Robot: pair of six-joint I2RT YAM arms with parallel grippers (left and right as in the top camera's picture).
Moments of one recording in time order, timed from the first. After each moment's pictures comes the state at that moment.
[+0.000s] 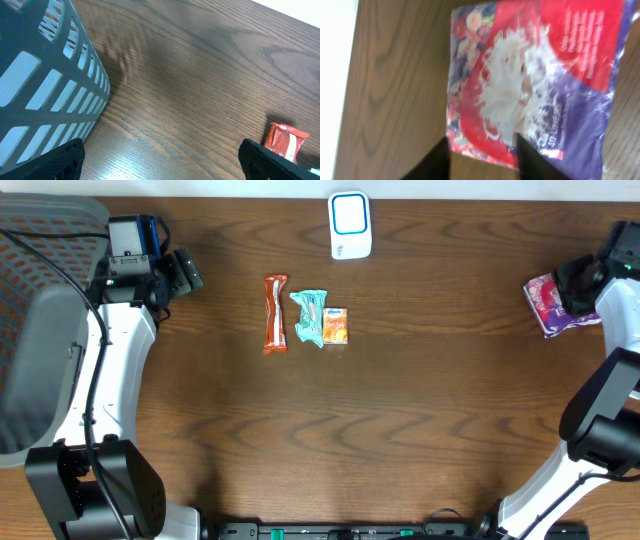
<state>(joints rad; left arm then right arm) 0.08 1.66 1.39 -0.63 -0.16 -0.31 -0.39 2.06 1.63 -0.59 -0.05 0.86</state>
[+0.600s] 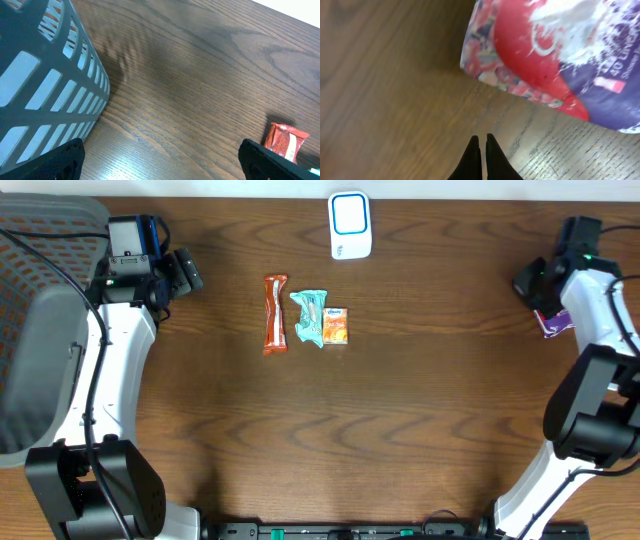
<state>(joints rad) 0.08 1.66 1.39 -0.63 -0.16 -0.31 -0.24 2.06 1.61 -0.70 0.03 0.67</state>
